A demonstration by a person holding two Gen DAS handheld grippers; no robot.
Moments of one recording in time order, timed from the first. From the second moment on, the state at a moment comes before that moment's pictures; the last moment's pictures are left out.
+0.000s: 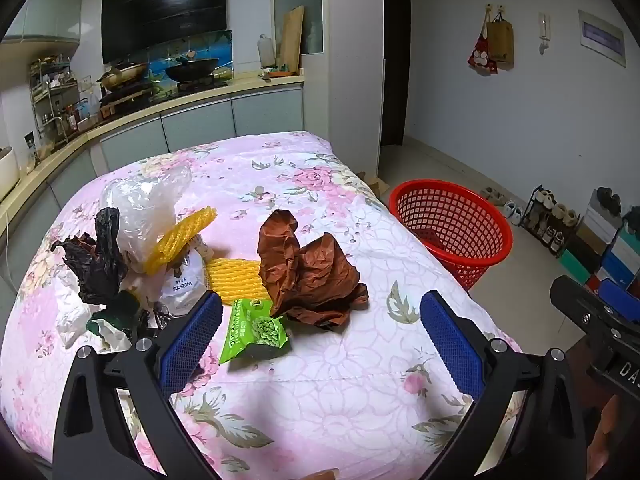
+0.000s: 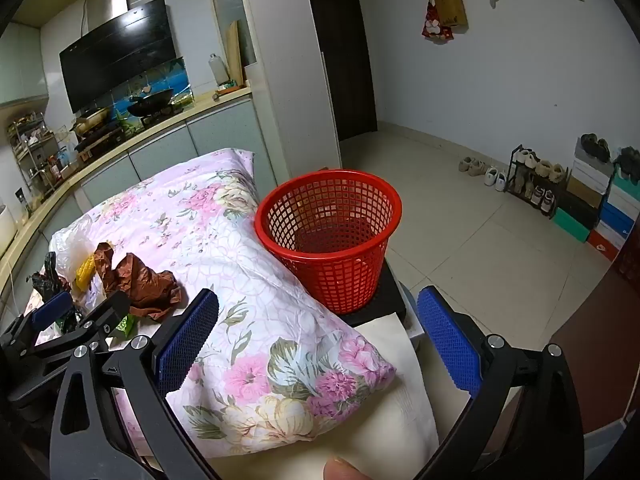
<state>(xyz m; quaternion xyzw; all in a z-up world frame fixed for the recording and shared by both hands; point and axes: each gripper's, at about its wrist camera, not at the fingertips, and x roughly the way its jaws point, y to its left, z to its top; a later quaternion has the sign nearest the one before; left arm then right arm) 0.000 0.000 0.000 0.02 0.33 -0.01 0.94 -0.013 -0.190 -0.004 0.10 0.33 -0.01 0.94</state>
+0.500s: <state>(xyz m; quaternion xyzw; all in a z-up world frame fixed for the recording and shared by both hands) -0.001 0.001 0.000 0.01 0.33 -0.01 0.94 -0.013 -0.189 -0.003 0.10 0.32 -0.02 0.94</state>
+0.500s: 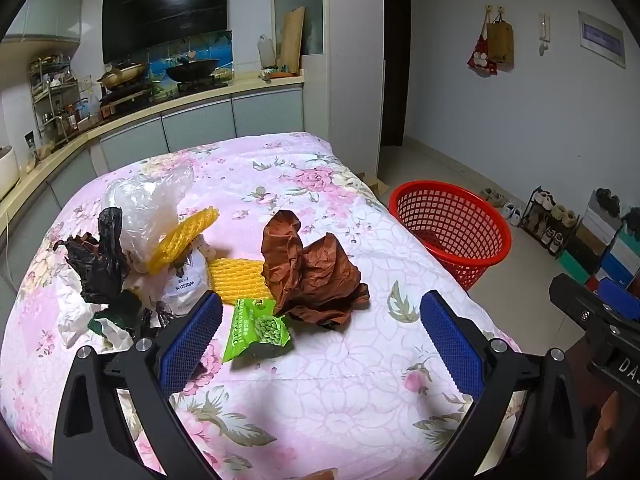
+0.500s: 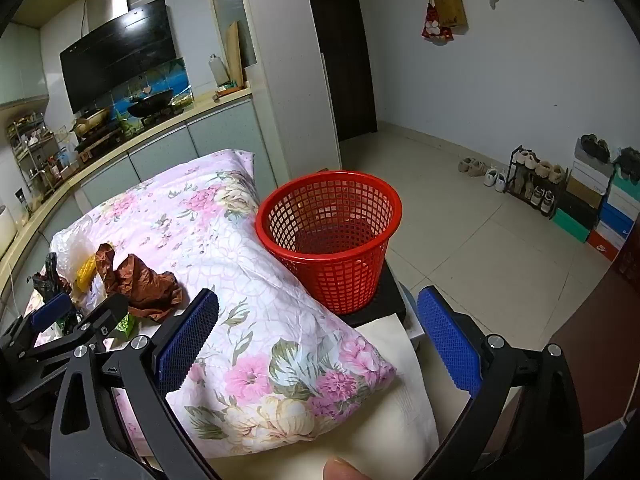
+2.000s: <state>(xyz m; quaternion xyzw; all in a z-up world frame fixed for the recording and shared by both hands) -0.003 0.012 0.010 0.01 0.32 -0.01 0.95 -0.015 -0.190 0.000 0.10 0.32 -0.01 0.94</state>
